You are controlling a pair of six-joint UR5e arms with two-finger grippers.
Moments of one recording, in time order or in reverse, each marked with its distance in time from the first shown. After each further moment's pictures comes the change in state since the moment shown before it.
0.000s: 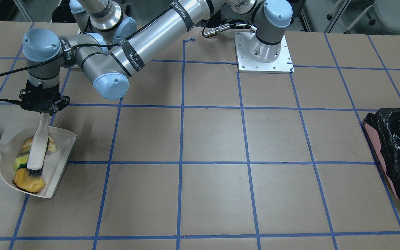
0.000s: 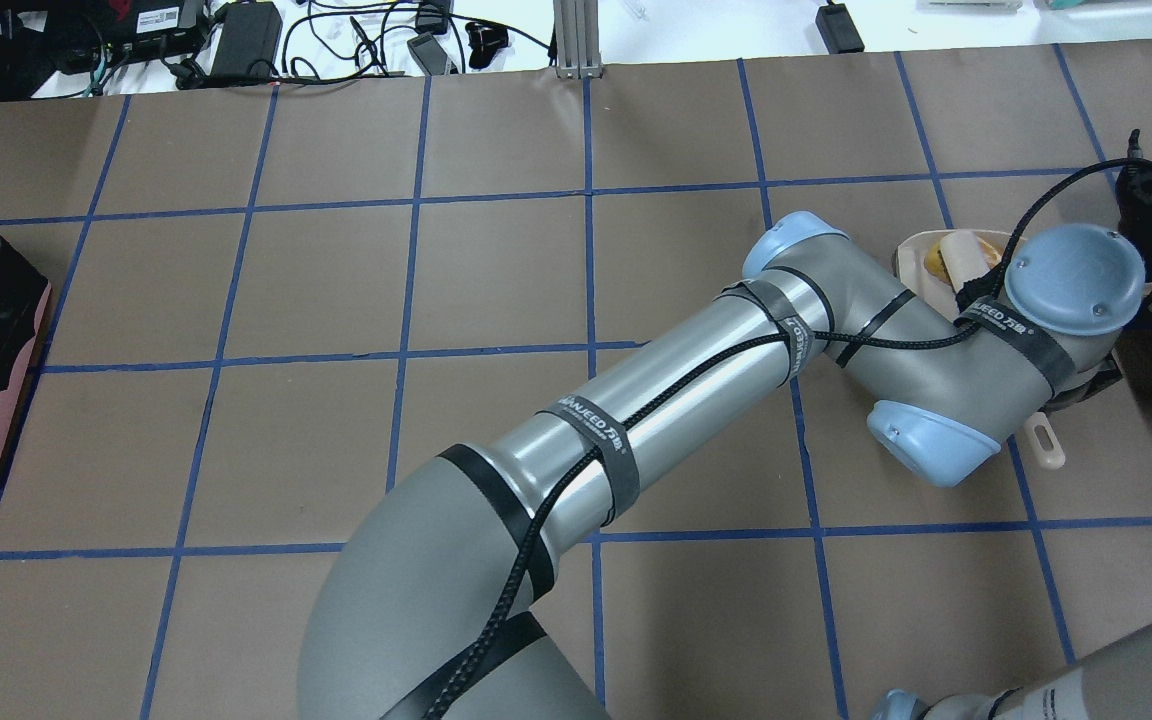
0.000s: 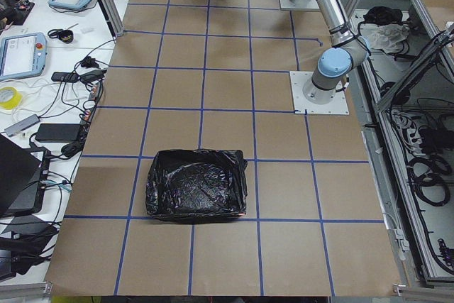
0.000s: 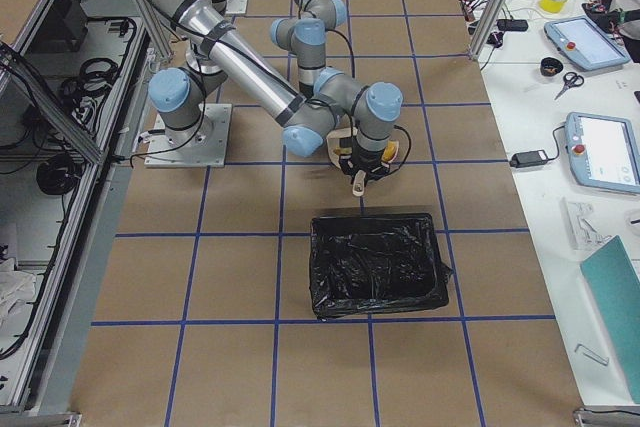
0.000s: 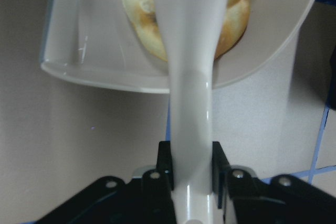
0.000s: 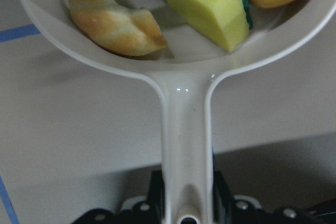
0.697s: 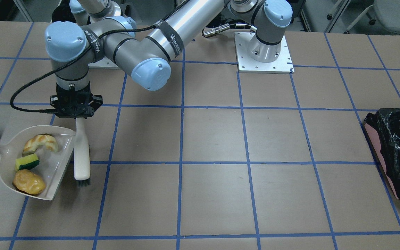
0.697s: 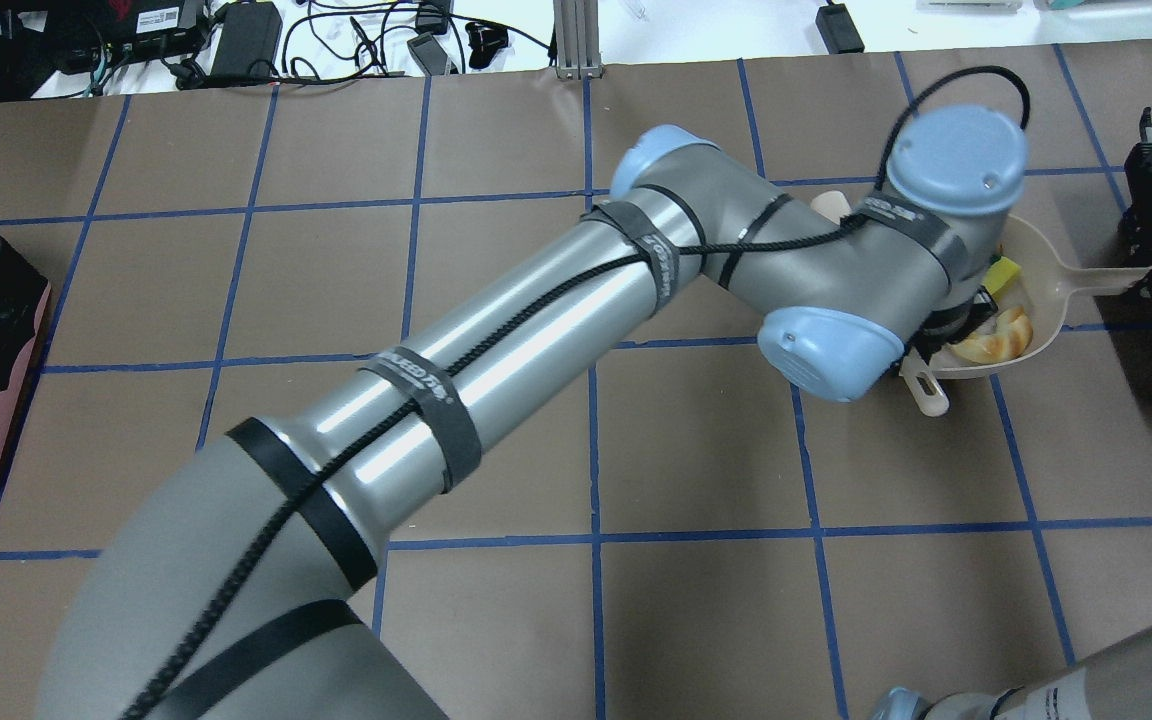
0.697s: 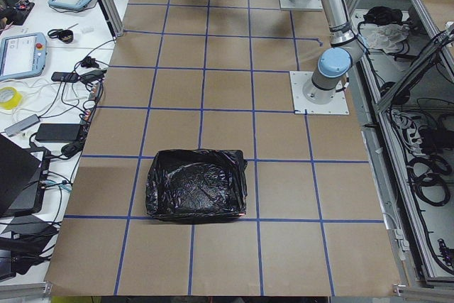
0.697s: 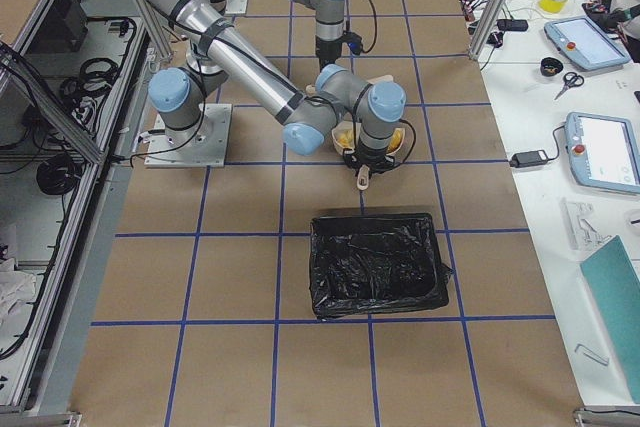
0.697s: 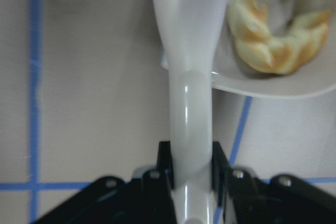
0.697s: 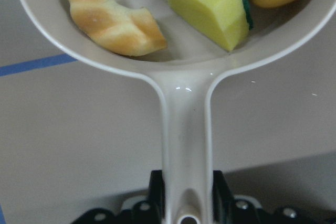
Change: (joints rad) left arm 0.170 0.222 -0.185 -0.204 0.031 0.066; right arm -0.020 -0.009 -0.060 0.112 0.132 -0.013
